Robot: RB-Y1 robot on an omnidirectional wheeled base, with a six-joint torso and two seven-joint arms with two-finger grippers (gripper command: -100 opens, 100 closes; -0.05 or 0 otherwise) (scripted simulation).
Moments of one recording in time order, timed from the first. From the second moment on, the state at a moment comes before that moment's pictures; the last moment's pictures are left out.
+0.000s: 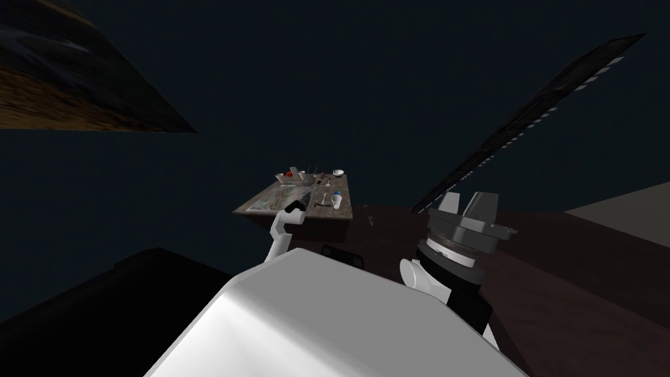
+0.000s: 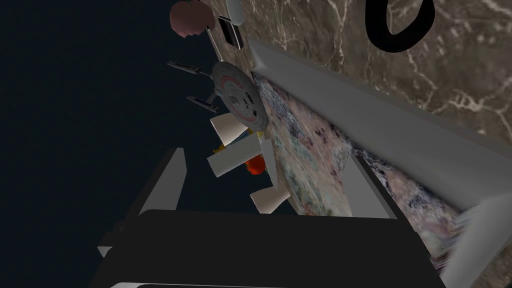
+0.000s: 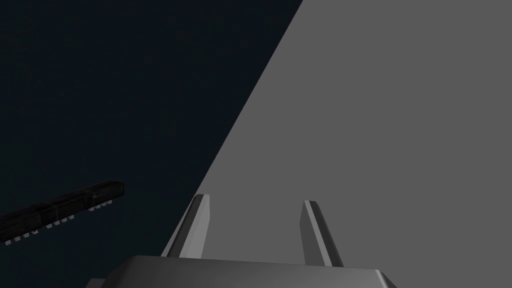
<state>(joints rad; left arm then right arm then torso) 0.18 0.12 0.19 -2.13 0.01 0.84 -0.22 0.53 0.02 0.03 -2.39 -0.02 -0.61 0.15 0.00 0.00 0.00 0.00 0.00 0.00</state>
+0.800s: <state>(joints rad) 0.14 0.11 0.22 -2.09 0.02 1.04 -0.25 0.53 0.02 0.03 -2.39 -0.02 -0.61 0.15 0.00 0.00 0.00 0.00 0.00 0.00</state>
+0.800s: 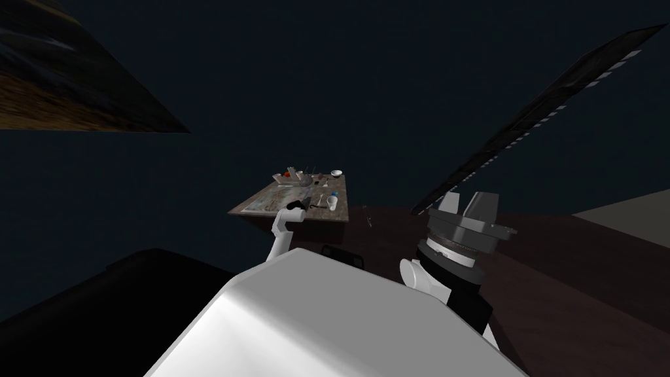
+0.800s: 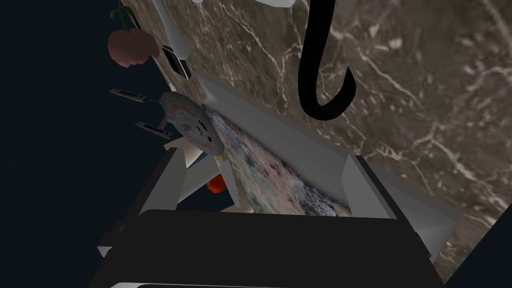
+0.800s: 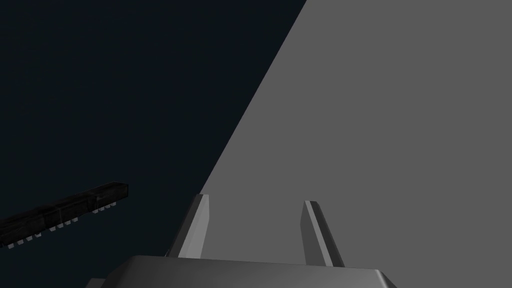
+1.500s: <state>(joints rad) 0.09 0.09 0.25 -2.06 0.02 1.21 -0.27 0.53 0.02 0.03 -2.39 -0.02 -0.61 0.15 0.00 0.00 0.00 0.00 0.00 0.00</state>
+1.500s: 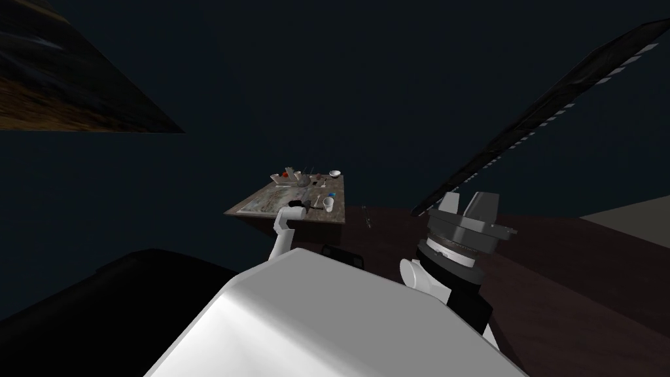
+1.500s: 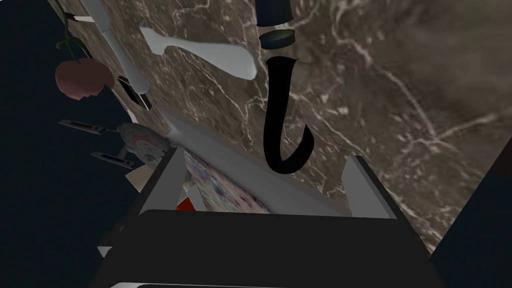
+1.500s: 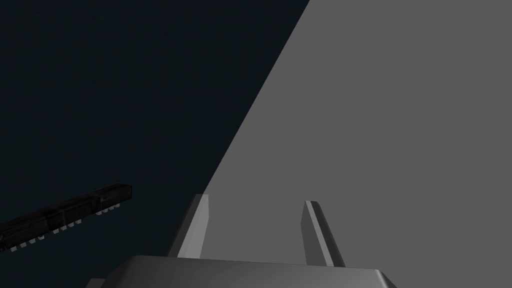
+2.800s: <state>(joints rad) -0.14 0.15 0.37 -1.72 -0.10 1.13 -0.13 0.53 0.02 0.03 -2.39 -0.02 -0.61 0.15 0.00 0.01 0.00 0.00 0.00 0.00</state>
